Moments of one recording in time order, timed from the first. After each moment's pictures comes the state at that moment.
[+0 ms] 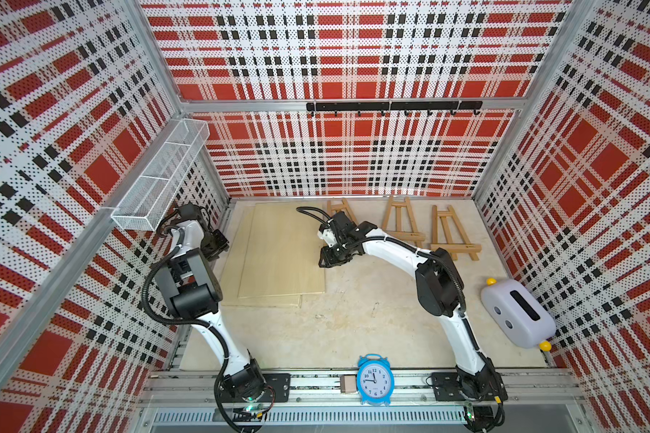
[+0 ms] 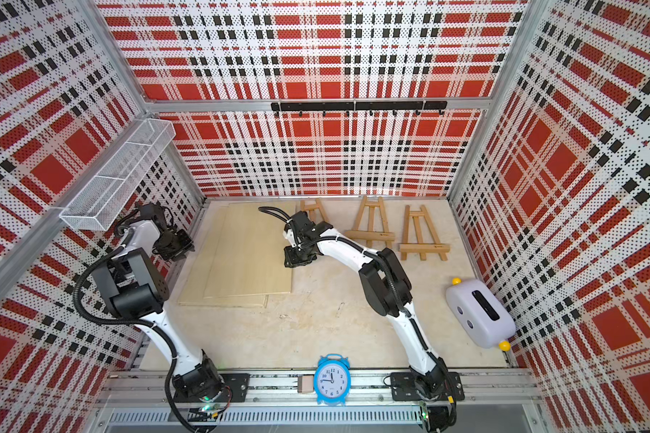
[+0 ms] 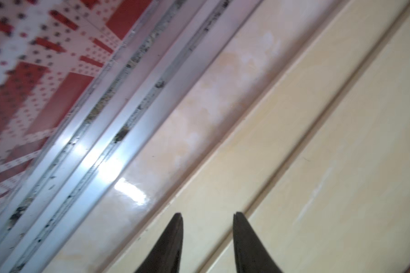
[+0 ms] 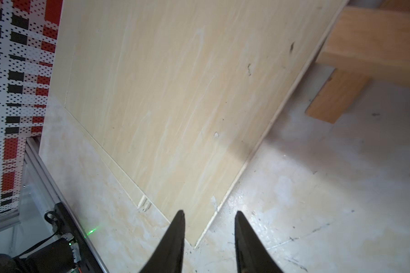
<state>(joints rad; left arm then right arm) 0.45 2.00 1.65 -0.89 0.18 -0.29 0.75 2.27 1.94 -0.73 -0.36 0.36</state>
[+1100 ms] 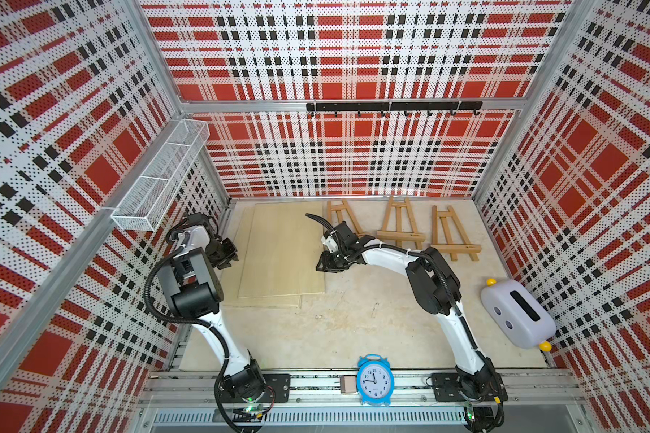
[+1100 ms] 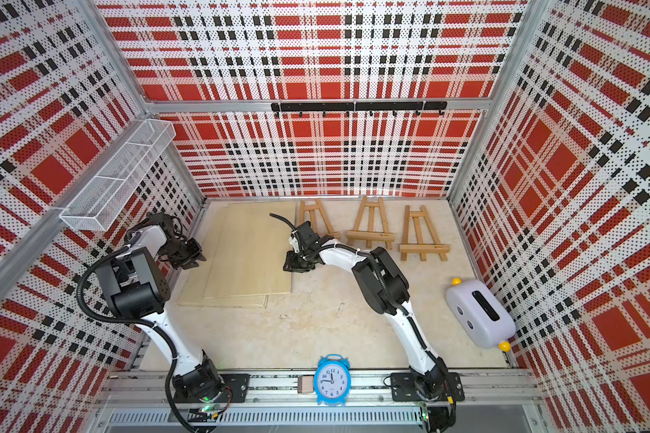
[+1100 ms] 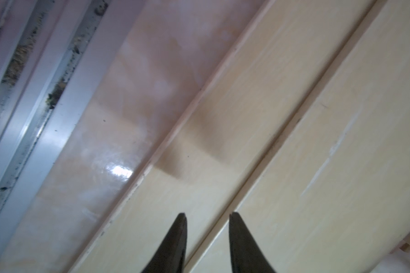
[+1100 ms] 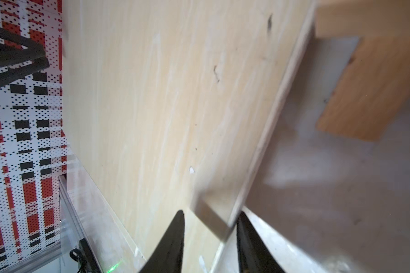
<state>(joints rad) 0.44 2.00 1.55 -0.93 0.21 -0.21 0.75 2.32 1.81 -0.44 -0.39 0.56</state>
